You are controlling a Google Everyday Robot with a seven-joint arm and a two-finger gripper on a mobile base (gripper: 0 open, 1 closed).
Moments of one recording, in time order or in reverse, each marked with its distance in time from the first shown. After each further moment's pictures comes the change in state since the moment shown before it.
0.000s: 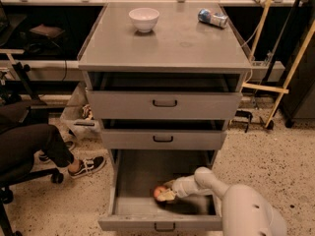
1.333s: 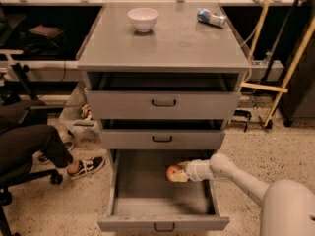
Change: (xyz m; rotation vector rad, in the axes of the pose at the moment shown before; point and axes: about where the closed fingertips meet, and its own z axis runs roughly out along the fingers) arm -0.077 -0.024 -0.122 0.215 -0.044 -0.026
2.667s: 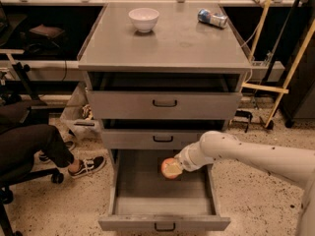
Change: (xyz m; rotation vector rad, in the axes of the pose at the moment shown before) arm -0.134 0.118 -0.129 0.049 0.243 0.023
